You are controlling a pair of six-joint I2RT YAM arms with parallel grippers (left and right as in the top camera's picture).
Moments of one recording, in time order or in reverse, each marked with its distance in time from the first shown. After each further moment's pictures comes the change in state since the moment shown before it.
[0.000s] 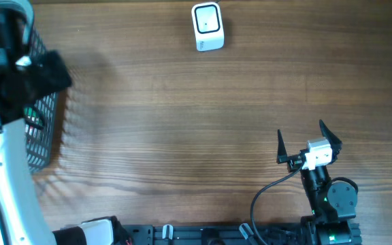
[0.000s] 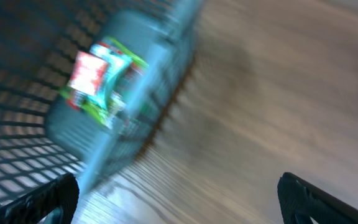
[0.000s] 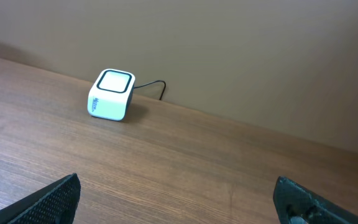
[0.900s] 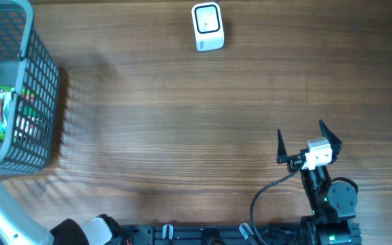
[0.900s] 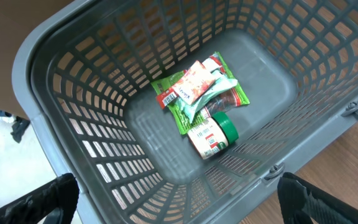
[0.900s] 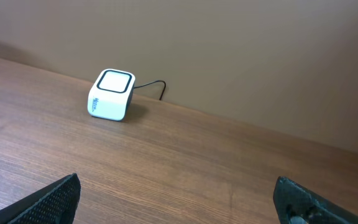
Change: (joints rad) left arm 0.410 0.000 0.000 0.058 -0.022 0.026; right arm 0.000 0.000 0.000 0.000 0.000 0.000
